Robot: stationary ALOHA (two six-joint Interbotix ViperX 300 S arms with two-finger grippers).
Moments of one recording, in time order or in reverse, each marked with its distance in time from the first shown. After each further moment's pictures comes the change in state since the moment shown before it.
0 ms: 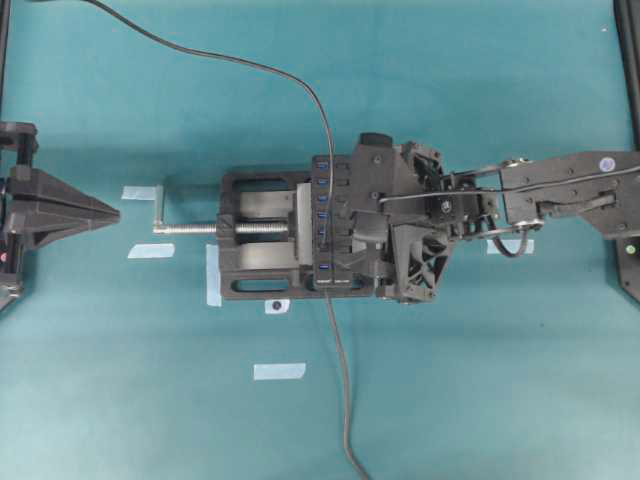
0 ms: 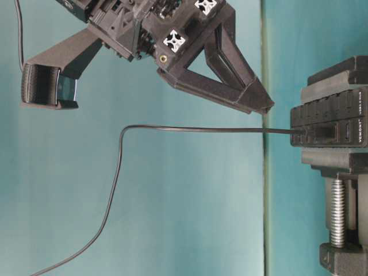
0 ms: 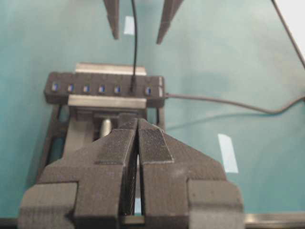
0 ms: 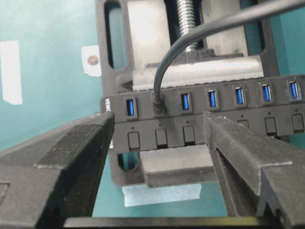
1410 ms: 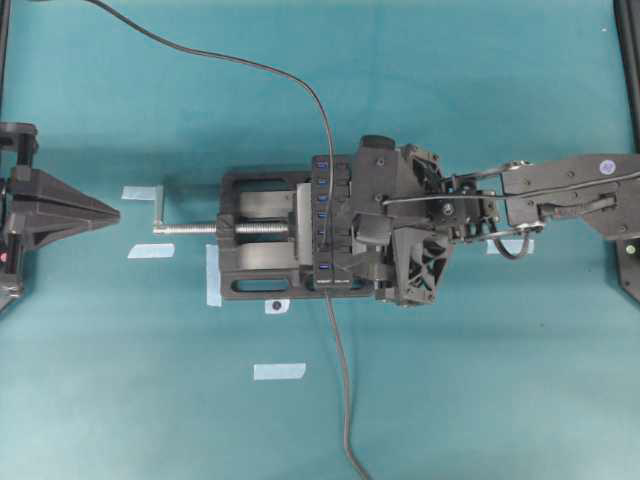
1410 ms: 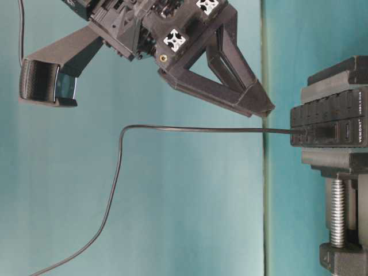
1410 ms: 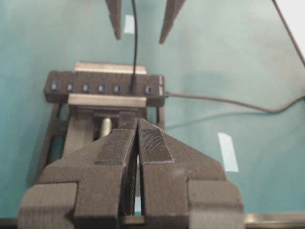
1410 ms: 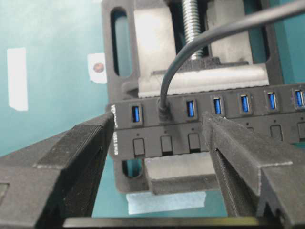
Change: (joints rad) left arm 0.000 0.000 0.002 0.002 0.000 0.002; right arm 0.003 -0.002 0.014 0.000 -0.046 0.000
